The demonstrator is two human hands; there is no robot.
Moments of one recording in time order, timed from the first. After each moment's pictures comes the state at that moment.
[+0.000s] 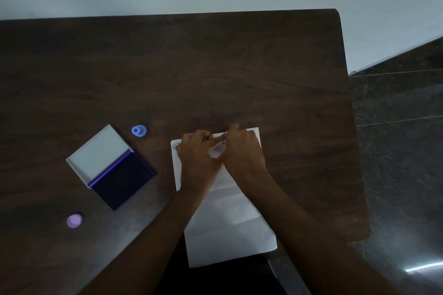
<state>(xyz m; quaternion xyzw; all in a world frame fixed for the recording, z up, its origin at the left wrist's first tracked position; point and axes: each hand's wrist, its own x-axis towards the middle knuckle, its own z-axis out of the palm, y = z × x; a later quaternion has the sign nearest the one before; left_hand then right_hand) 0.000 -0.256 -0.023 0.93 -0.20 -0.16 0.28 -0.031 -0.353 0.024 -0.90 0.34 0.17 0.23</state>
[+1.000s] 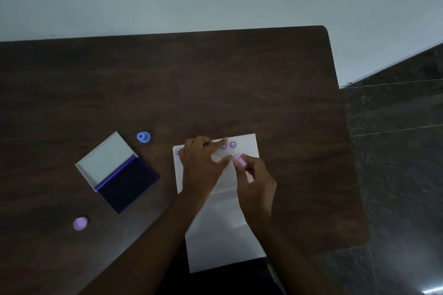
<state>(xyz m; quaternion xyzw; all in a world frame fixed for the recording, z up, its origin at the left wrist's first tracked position) -0.004 -0.258 -0.025 0.92 -0.23 -0.17 0.25 -0.113 -0.321 0.013 -0.76 0.47 -0.16 0.42</state>
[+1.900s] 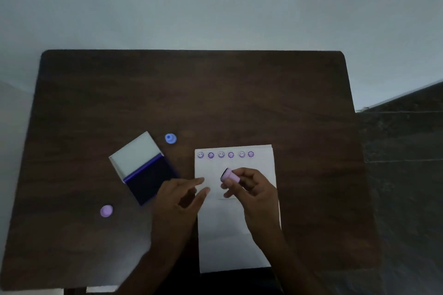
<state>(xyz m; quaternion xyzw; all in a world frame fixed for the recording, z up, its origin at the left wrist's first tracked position) -0.037 -0.134 0.050 0.87 -0.04 -0.38 0.32 -0.102 -0.294 0.068 -0.62 0.38 -0.09 0.68</state>
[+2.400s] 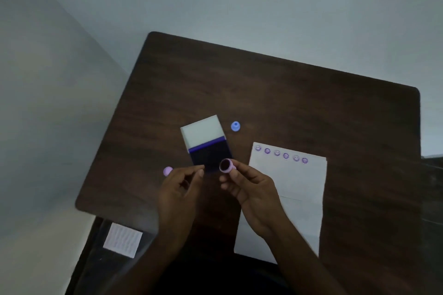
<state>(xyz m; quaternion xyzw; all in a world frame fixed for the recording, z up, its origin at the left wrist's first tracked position) -0.040 -0.043 0.104 0.84 0.09 -0.11 0.52 -0.060 -0.206 0.094 -0.40 0.28 0.12 0.86</state>
